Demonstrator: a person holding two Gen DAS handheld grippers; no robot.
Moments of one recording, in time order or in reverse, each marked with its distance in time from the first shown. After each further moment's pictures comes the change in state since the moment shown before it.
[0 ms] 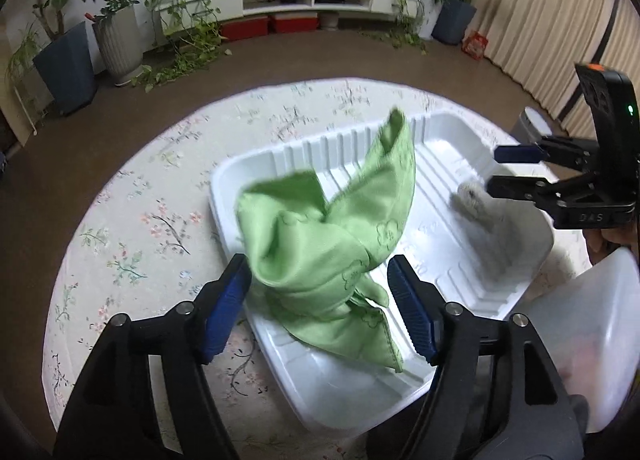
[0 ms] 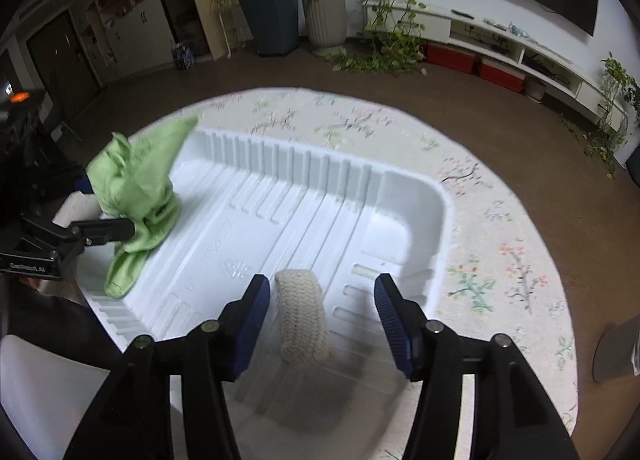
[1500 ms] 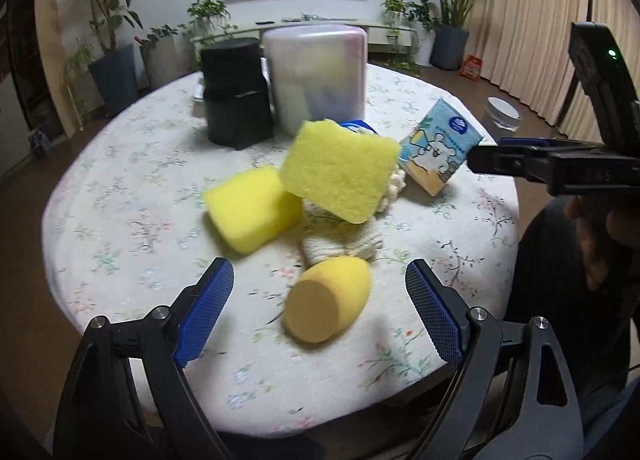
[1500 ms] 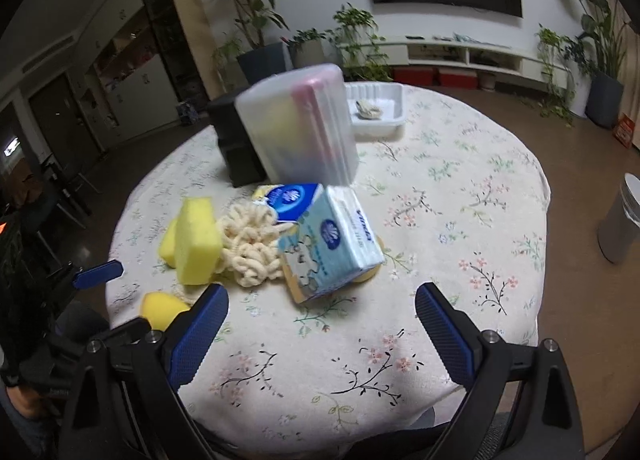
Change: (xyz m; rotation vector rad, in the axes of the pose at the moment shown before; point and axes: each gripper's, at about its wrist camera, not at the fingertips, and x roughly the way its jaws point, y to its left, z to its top) left arm -0.167 -0.212 -0.301 -0.015 -0.162 0.106; right arm -0.188 0.117 -0.287 0.176 -0.173 -0.019
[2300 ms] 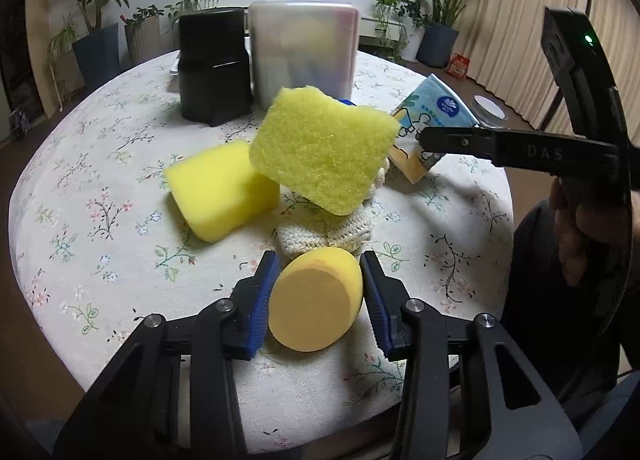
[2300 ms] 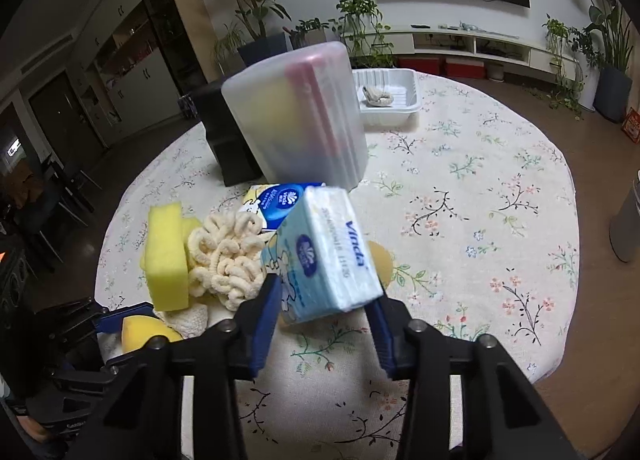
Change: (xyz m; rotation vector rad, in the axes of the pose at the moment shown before) left arm 0.020 0.002 -0.006 -0.043 0.029 -0.077; right arm 0.032 0.001 0.008 -0.020 0.015 0.053
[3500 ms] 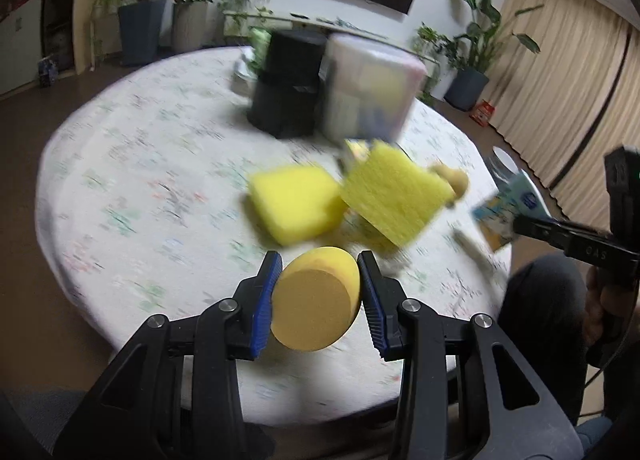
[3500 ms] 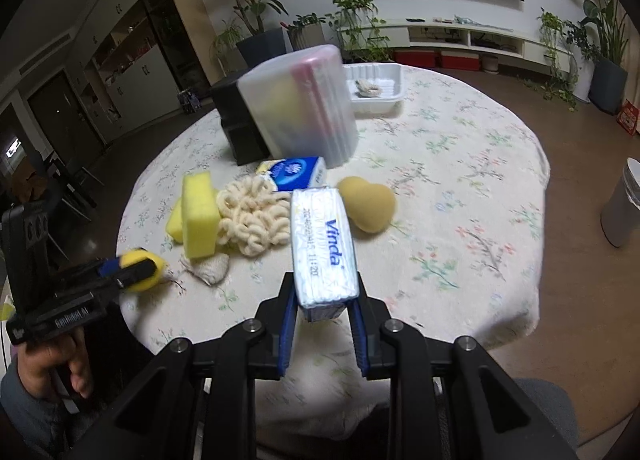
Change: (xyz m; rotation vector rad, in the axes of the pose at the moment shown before) left arm -0.041 0.055 0.007 -0.210 -0.068 0.019; right arm -0.059 -0.009 -0.026 0.029 0.040 -0.031
